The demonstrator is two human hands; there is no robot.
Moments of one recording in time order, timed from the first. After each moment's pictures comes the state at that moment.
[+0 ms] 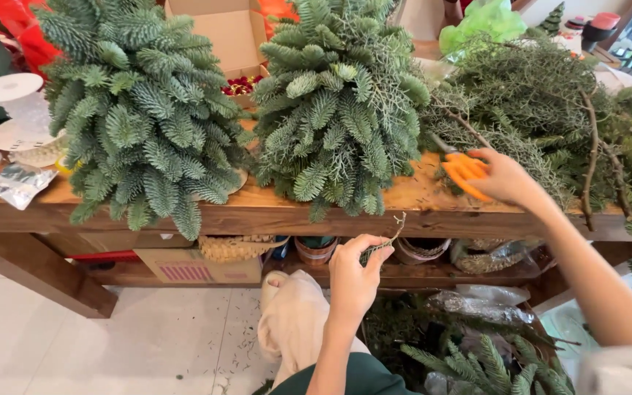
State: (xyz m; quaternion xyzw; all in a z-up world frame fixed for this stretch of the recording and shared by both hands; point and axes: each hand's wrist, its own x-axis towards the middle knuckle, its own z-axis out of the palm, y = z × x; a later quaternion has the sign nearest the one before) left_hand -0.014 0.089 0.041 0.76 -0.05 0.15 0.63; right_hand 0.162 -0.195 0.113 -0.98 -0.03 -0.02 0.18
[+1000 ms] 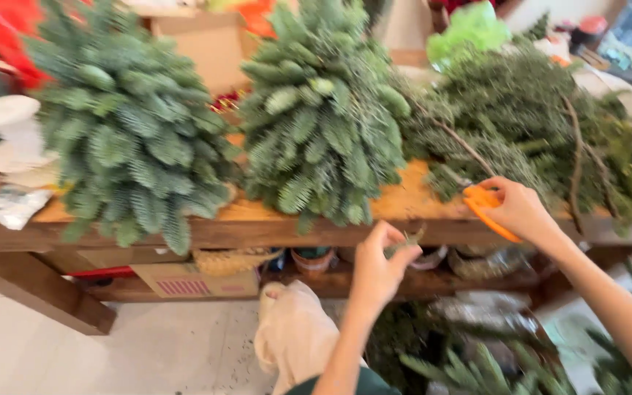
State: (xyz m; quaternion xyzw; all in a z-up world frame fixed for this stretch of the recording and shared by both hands) left_hand 0.013 0.042 0.054 0.75 -0.09 0.09 0.65; right_hand 0.120 -0.238 0.092 -0.98 0.05 -0.07 0.17
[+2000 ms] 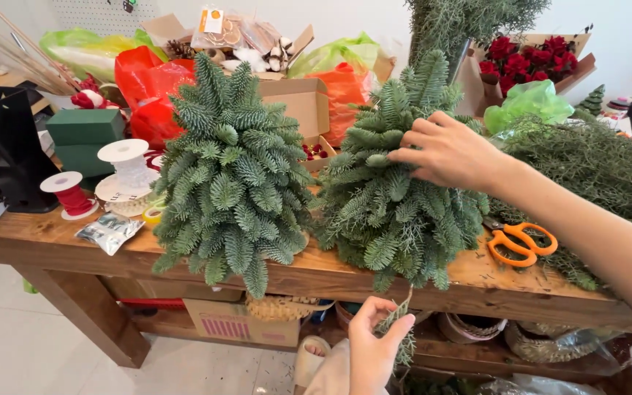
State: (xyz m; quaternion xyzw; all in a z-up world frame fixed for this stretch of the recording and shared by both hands) left_hand -0.014 0.159 0.049 0.61 0.10 0.06 0.78; right_hand 0.203 0.026 0.266 -0.72 -0.53 -0.36 -0.29
